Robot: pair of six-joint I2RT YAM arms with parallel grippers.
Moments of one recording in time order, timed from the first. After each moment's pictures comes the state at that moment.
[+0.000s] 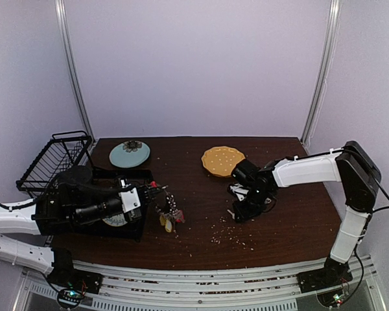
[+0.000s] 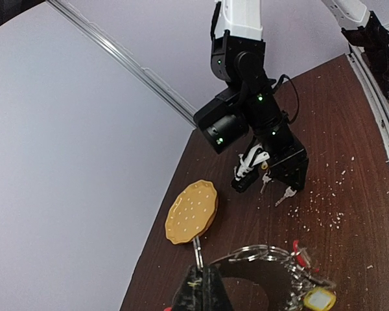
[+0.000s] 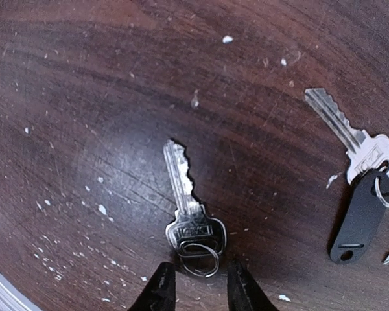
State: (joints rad) left arm -1.14 0.88 0.63 0.11 -0.12 0.73; right arm 0.73 1.81 1.12 -0.65 -0.10 0.30
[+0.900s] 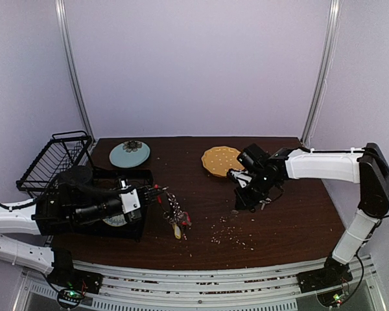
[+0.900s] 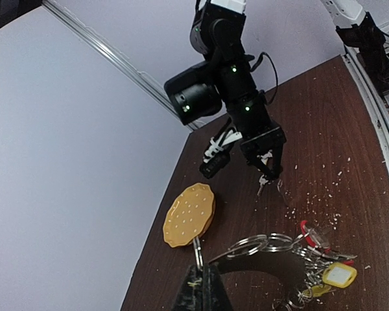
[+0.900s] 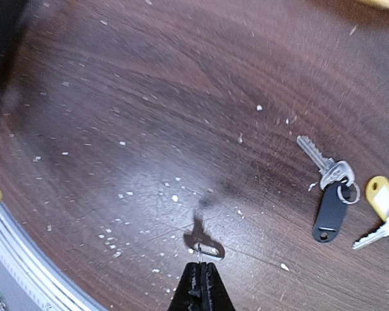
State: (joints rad) left arm -1.14 0.88 0.63 0.11 -0.11 0.74; right arm 0.71 1.70 1.17 -0.68 -0.17 0.27
